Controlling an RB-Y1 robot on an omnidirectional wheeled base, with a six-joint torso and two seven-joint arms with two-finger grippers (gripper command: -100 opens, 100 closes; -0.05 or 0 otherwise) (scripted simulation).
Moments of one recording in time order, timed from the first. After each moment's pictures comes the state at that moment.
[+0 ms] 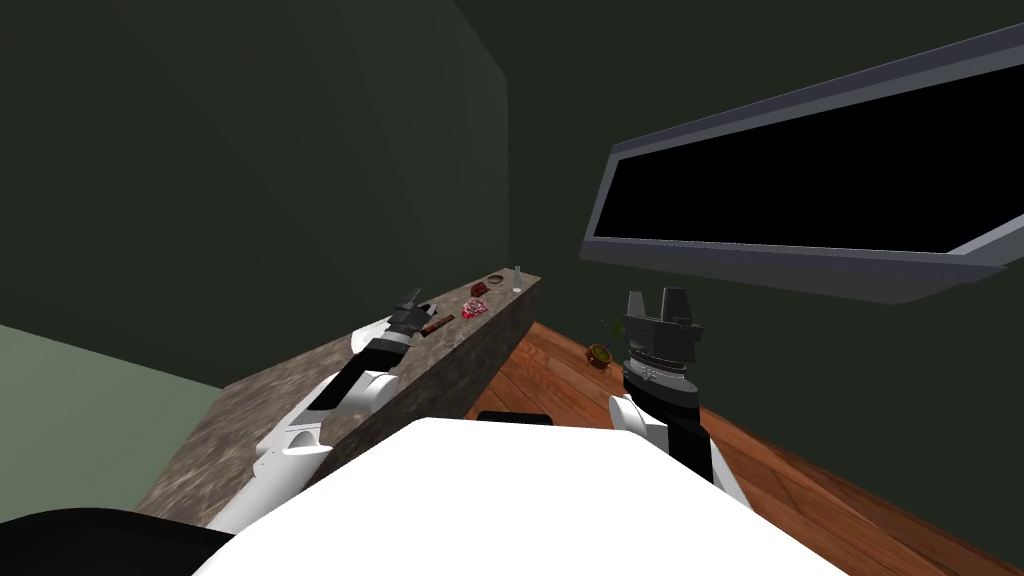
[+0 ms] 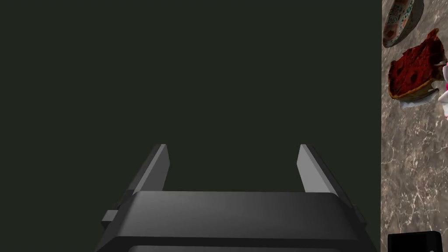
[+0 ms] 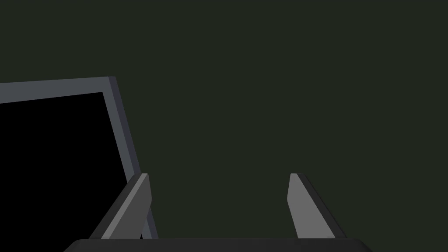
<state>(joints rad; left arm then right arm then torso) 0.43 0.55 0.18 -2.16 0.34 -0.15 0.32 0.52 0.03 -0.07 -2.37 0.09 -0.65 -0.03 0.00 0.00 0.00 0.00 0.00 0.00</state>
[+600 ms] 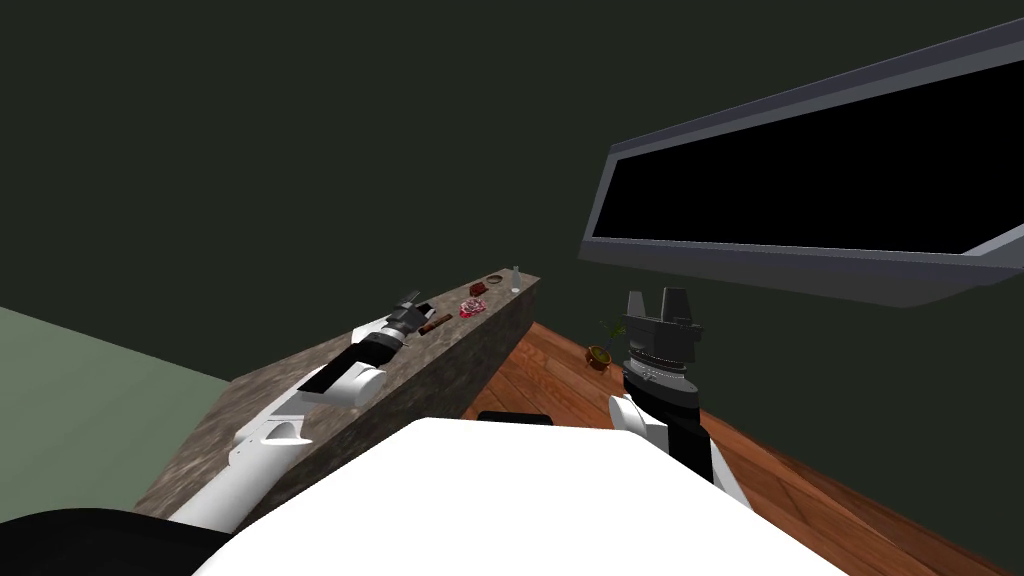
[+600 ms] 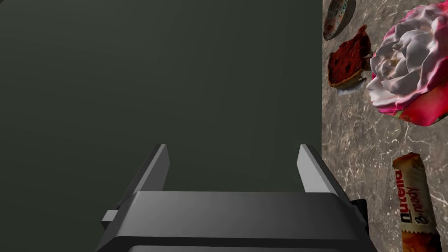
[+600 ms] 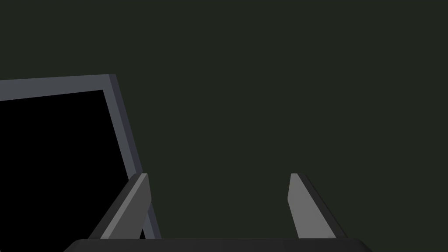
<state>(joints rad) 0.42 0.69 0.22 -2.11 0.48 0.01 0.41 0.52 0.03 -0.07 -2.37 0.09 -0.65 -0.03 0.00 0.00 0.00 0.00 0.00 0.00</state>
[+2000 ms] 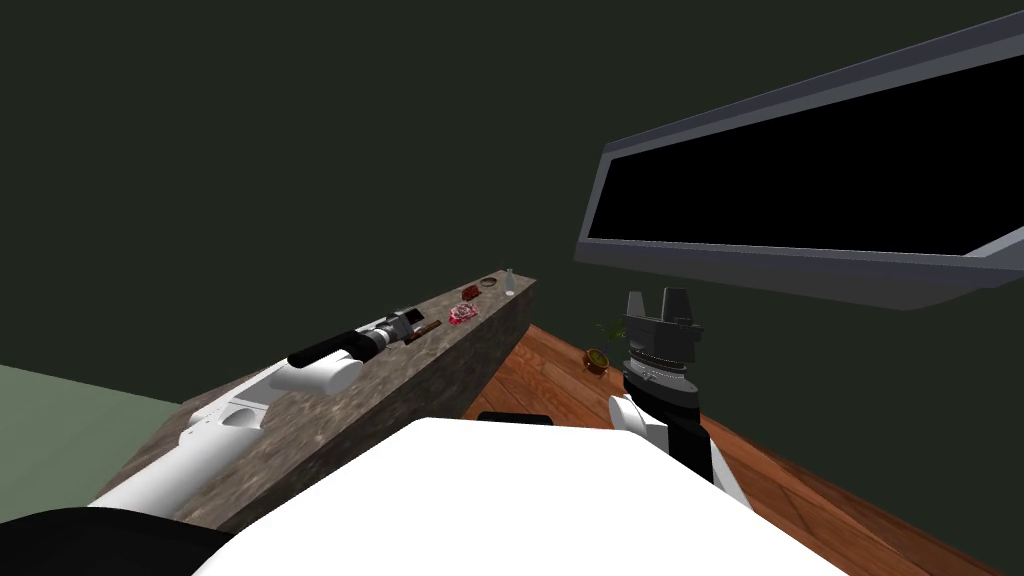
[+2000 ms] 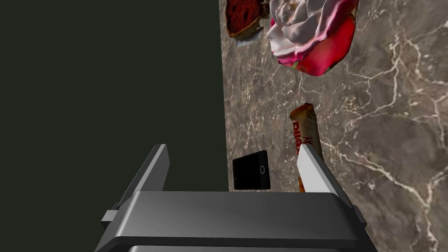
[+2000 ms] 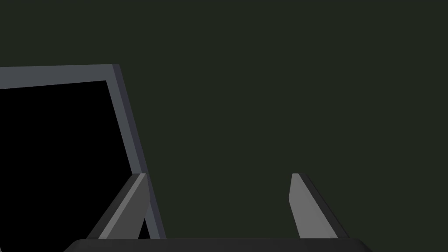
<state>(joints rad) 0.44 0.92 0.28 -1.97 0.73 0.38 0.54 0.52 0.03 -0.07 -2.37 0.09 -0.65 -0.03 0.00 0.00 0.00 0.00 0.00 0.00</state>
